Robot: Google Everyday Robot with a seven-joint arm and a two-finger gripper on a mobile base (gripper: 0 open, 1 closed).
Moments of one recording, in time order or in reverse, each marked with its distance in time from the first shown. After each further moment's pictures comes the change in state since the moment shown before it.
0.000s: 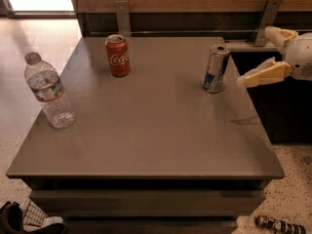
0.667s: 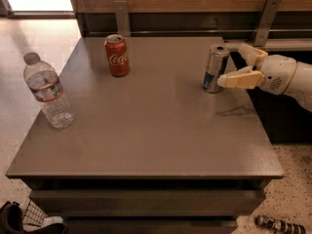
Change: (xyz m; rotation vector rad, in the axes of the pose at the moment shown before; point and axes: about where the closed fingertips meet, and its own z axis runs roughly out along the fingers) arm 0.018 0.004 0.053 -0.106 -0.334 0.249
